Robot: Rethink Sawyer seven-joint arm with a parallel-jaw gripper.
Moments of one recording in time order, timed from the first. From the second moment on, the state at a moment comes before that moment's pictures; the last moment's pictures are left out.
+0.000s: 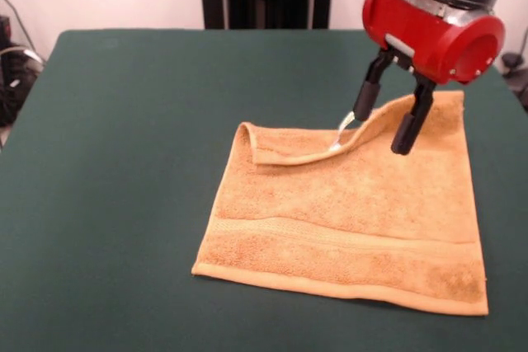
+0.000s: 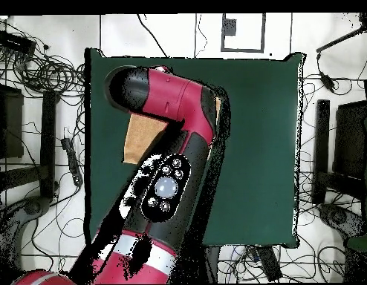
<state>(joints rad) 0.23 -0.28 -0.61 1.03 0.49 0.75 2.64</state>
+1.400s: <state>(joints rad) 0.20 -0.05 -0.57 0.91 0.49 0.75 2.64</state>
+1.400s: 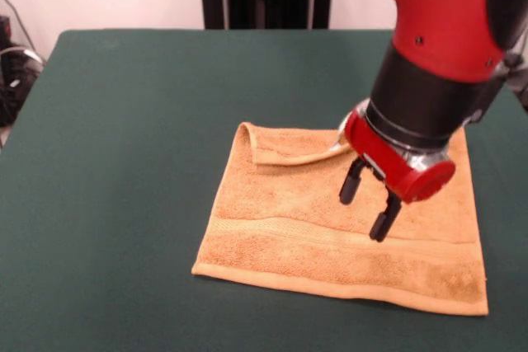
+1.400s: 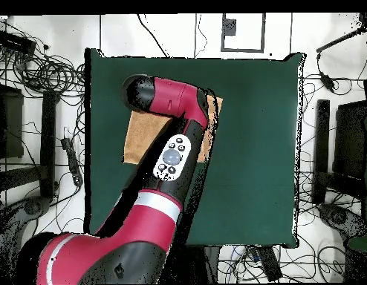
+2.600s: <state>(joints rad) 0.21 0.01 -0.57 0.91 0.48 0.94 2.64</state>
